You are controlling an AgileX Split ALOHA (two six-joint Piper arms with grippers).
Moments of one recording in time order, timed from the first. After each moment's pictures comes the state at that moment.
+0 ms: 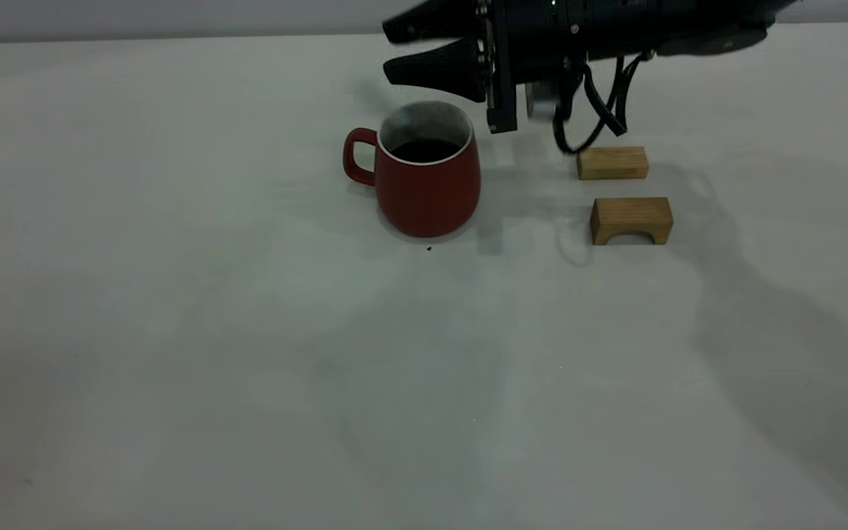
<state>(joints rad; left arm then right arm) -0.06 -0.02 -0.49 0.08 1.14 -0.17 0.24 2.62 -1.71 1.71 1.14 0.04</state>
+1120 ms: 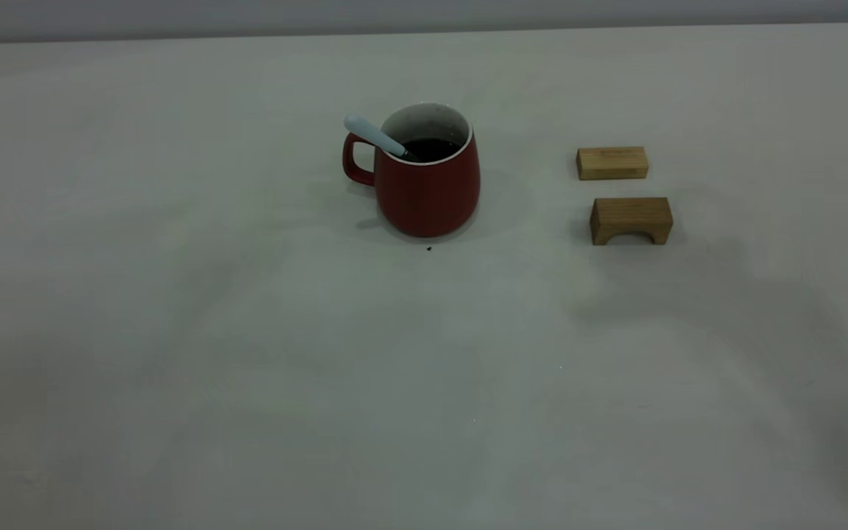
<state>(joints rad) -0.06 -0.02 -0.49 0.08 1.14 -0.17 0.26 1.48 -1.70 0.26 1.24 -0.12</state>
